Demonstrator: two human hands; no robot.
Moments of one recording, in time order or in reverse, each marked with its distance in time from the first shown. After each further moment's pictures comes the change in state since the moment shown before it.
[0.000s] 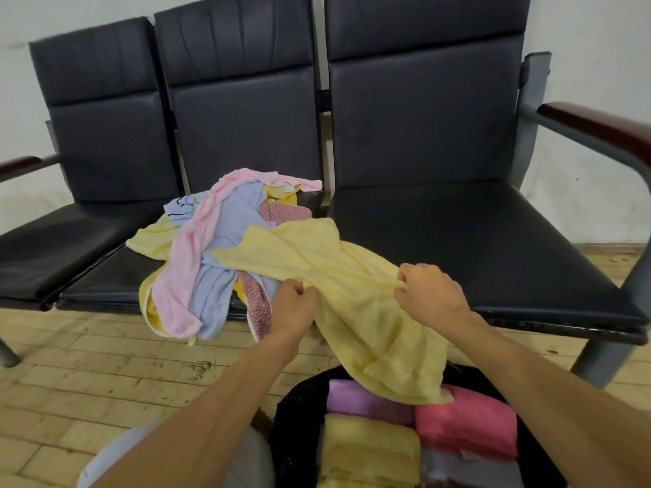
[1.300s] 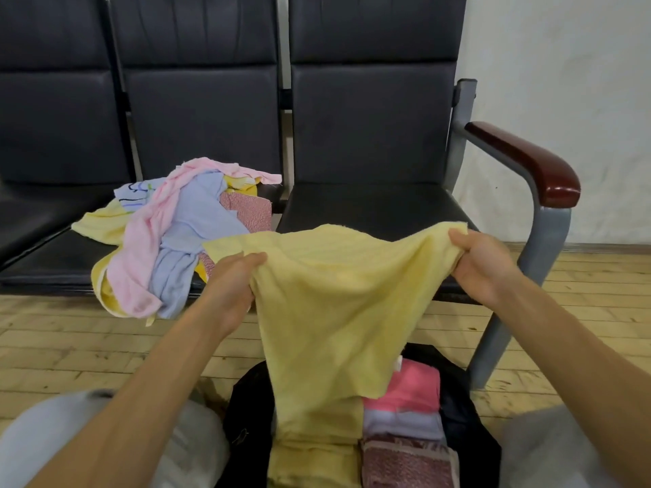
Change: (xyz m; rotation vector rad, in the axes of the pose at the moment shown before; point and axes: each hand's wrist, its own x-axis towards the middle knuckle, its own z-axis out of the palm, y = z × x) left_hand -0.048 0.036 -0.044 -0.523 -0.200 -0.101; right_hand -0.069 0.078 -0.094 1.468 0.196 0.411
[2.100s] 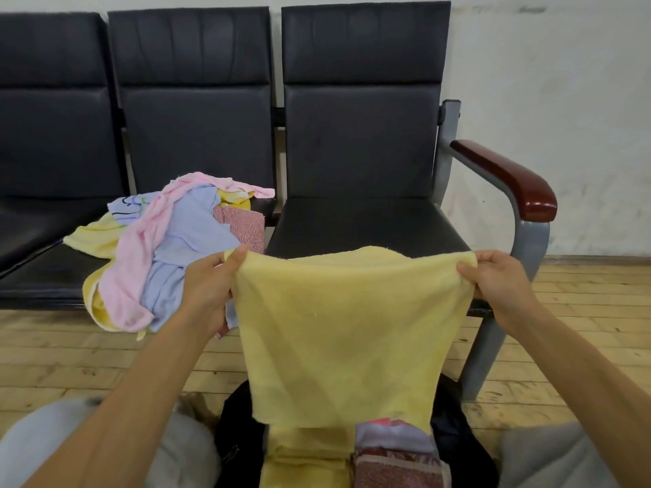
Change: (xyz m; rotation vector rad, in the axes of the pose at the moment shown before) left_hand 0.003 0.012 -0.008 0.156 0.229 0.216; right_hand -0.017 -0.006 -0.033 -0.485 0.216 -0.175
